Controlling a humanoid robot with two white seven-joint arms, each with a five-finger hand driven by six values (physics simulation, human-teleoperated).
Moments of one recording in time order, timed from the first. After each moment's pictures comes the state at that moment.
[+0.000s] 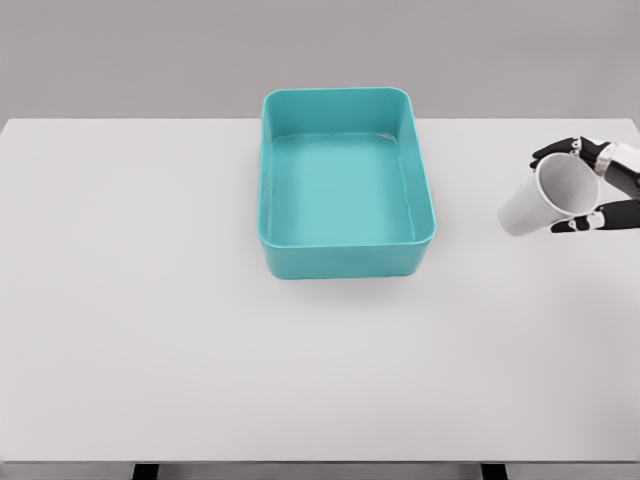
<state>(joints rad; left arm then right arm) 0.04 0.00 -0.11 -0.06 0.21 -0.05 -0.26 -0.31 -0.99 0.35 -1.39 -0.62 -0.44 0.61</state>
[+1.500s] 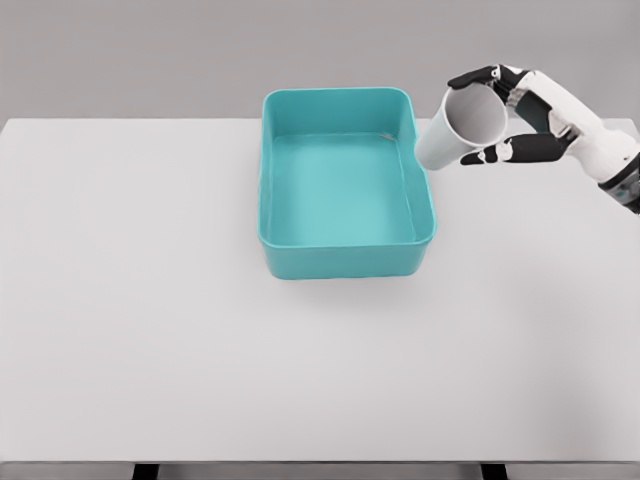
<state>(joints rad) 0.04 0.00 -0.11 -0.06 0.21 -0.05 -0.26 -0.56 -0.63 0.37 -1.29 -0.52 -0.44 0.61</state>
